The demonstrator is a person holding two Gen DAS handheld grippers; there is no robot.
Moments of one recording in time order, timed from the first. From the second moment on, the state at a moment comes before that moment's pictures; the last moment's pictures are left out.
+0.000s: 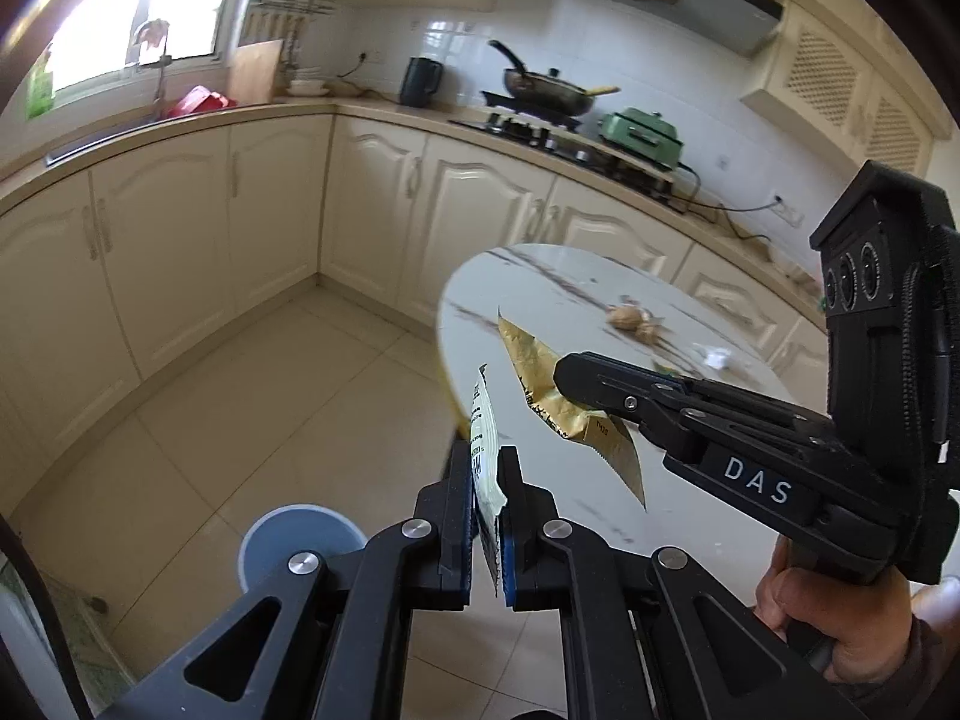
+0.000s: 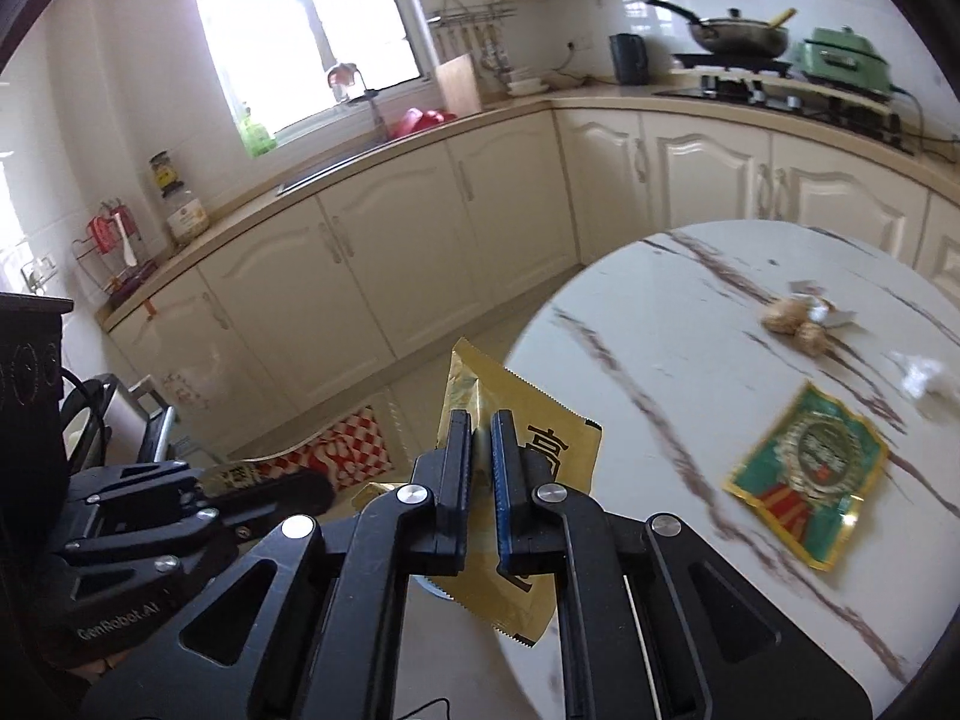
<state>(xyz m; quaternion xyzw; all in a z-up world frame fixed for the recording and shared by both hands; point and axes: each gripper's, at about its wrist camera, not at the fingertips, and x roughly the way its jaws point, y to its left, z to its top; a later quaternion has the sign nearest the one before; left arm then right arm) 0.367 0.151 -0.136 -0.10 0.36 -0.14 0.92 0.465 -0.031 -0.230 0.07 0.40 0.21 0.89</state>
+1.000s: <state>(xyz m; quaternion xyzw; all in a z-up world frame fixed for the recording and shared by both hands) 0.483 0.251 -0.226 -0.11 0.42 0.03 0.90 0.553 0.116 -0.364 0.02 0.49 0.22 0.85</state>
